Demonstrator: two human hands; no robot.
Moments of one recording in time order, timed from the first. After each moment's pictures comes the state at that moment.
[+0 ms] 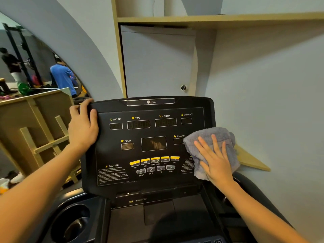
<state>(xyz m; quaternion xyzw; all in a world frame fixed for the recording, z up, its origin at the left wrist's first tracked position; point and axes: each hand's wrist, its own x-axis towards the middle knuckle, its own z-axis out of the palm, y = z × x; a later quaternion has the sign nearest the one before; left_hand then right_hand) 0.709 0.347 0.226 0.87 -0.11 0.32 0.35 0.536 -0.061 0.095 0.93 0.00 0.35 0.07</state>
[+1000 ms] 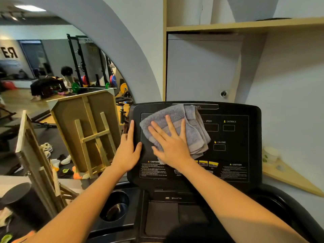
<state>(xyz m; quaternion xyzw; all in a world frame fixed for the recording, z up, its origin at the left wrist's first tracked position) 0.645 0.386 0.172 0.90 -0.16 0.16 0.38 0.642 0.182 0.172 0.89 0.19 0.41 0.08</state>
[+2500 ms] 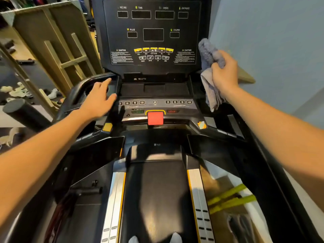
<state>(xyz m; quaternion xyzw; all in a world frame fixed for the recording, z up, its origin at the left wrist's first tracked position) 0.380 0.401 0.099 0.96 -0.16 0.06 0.23 0.319 0.004 0.163 0.82 -0.11 0.30 -0.47</state>
